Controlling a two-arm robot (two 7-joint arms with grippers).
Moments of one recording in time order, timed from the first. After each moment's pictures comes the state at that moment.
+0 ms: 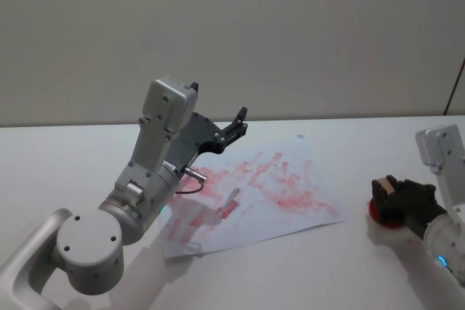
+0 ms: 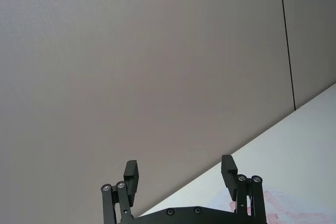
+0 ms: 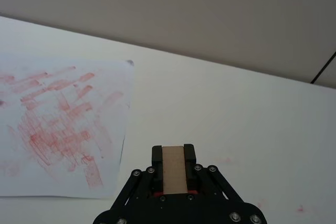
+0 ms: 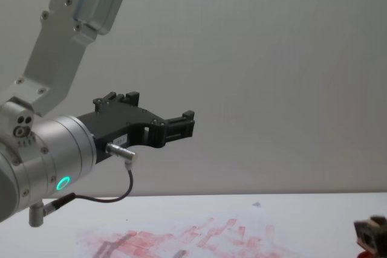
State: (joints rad) left arm -0.24 0.38 0.45 -1.63 -0.20 0.01 -0.01; right arm 0.04 0.28 -0.23 -1.65 0.14 0.42 0.08
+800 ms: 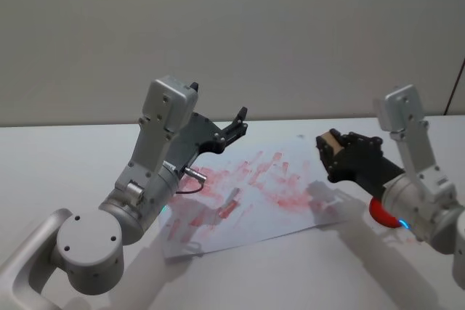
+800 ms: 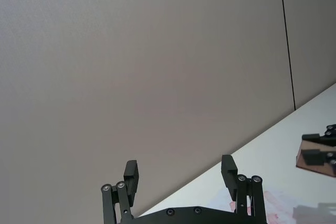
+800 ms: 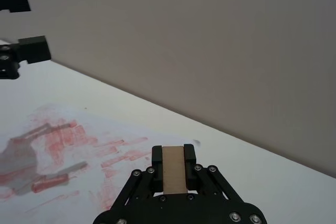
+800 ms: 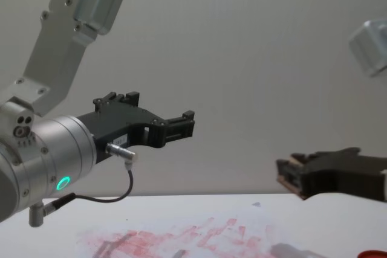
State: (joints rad) left arm -0.24 0.38 0.45 -1.63 -0.20 0.01 -0.01; right arm 0.16 0.21 -0.28 -1.60 0.06 0.25 0.27
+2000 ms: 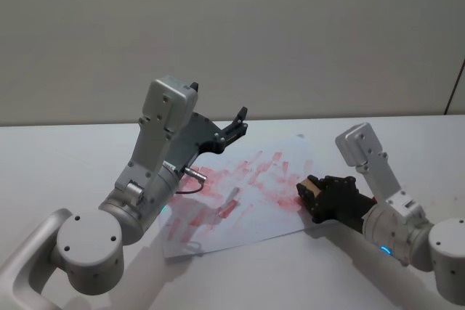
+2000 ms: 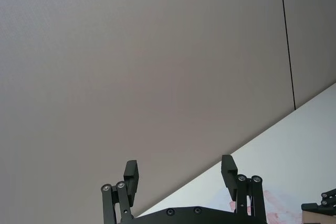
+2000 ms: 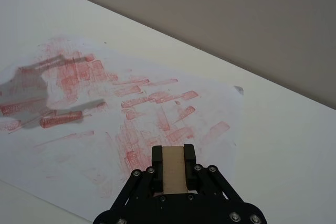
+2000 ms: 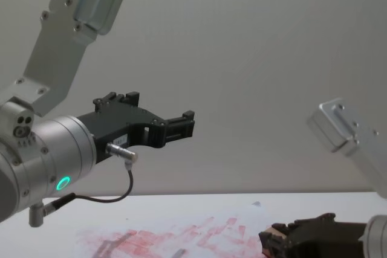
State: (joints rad) left arm -0.24 0.38 0.45 -1.63 -0.20 0.01 -0.01; right arm 0.22 0.19 -0.32 -1.40 -0.02 0.27 0.40
